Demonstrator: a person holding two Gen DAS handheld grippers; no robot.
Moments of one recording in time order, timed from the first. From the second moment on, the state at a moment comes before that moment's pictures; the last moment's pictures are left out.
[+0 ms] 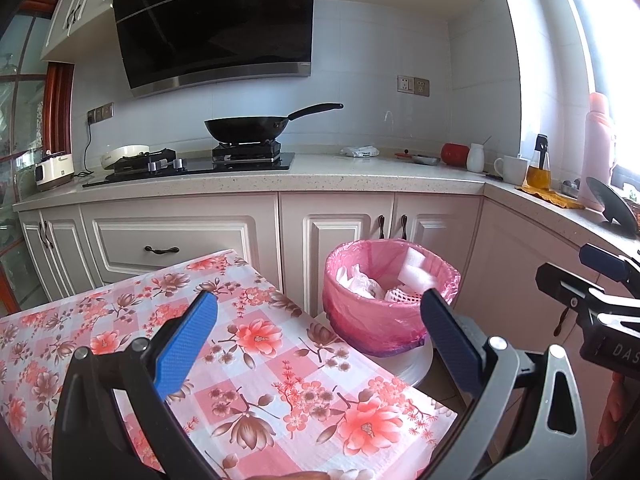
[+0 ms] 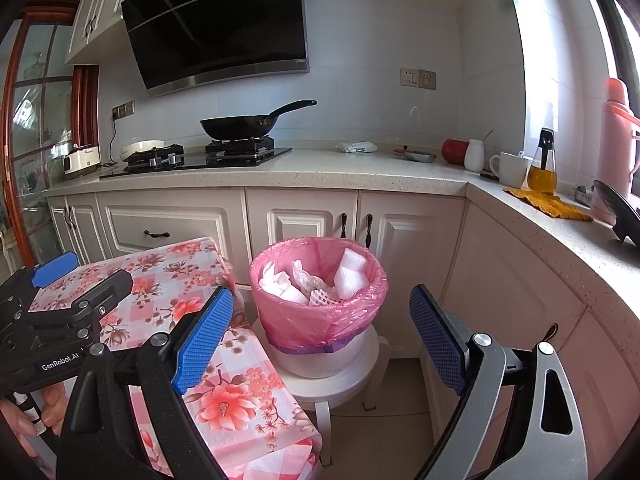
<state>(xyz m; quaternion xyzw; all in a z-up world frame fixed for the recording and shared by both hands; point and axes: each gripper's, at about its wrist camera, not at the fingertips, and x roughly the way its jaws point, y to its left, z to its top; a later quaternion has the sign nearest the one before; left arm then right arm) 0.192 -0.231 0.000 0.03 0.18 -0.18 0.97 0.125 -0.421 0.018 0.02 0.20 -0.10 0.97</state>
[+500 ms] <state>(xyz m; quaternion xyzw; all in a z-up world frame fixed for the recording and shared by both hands) 0.192 -0.231 -0.001 0.03 0.18 -0.18 0.97 0.125 -0.420 0.016 0.02 0.20 -0.10 0.97</state>
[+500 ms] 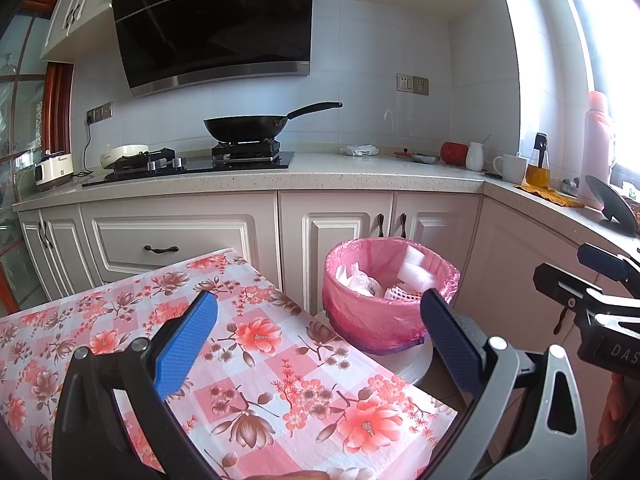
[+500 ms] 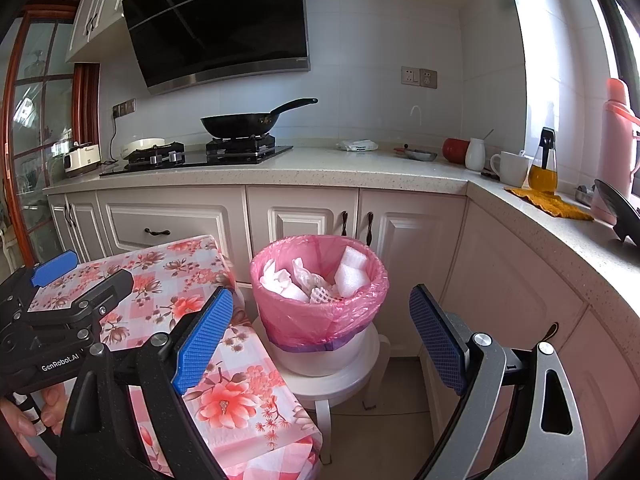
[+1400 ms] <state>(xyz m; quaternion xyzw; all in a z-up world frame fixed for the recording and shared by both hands) 0.190 -0.229 -0.005 0.03 0.18 -0.18 0.97 0.126 -0.415 0.014 0.01 0.19 -0.10 0.98</state>
